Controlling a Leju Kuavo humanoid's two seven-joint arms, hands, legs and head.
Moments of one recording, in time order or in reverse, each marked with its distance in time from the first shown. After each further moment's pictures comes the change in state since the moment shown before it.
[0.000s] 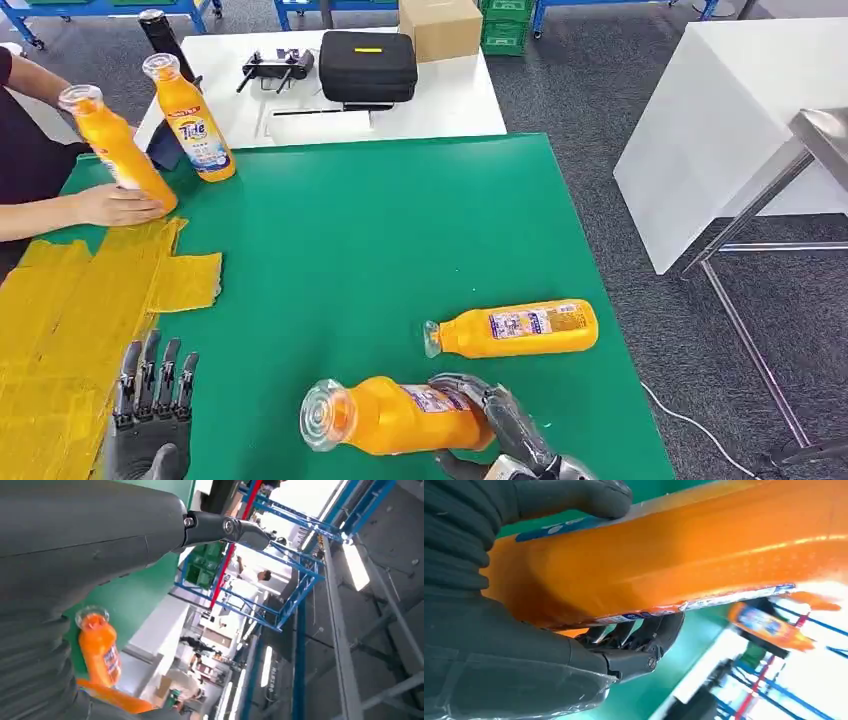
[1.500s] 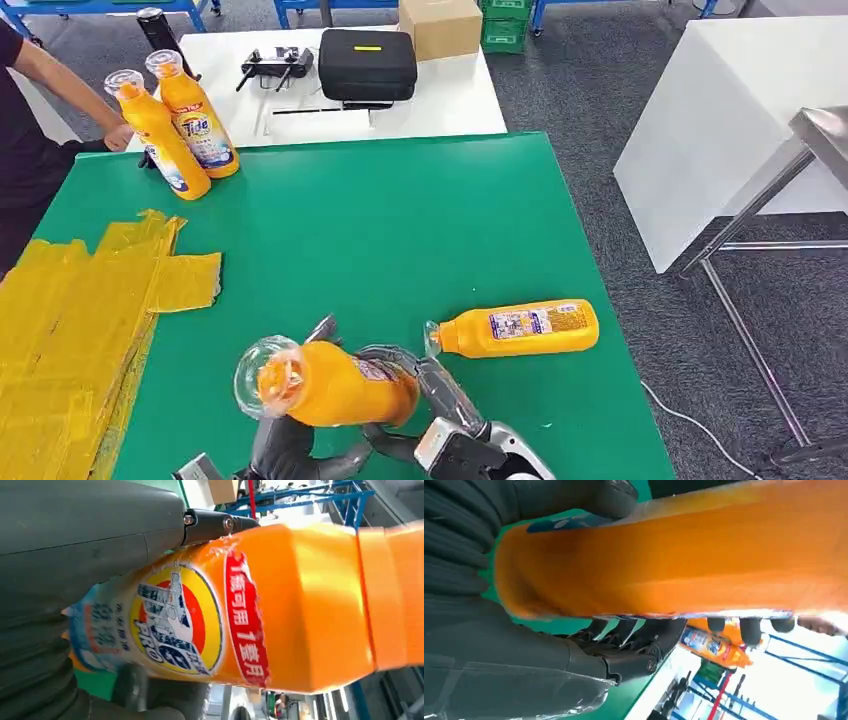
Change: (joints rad) left arm -0.129 0.106 -0.599 0.023 -0.566 0.592 -0.130; right arm -0.141 0.249 0.071 0.119 0.018 0.103 0.017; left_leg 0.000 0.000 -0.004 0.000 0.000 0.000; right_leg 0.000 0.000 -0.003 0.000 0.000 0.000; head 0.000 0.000
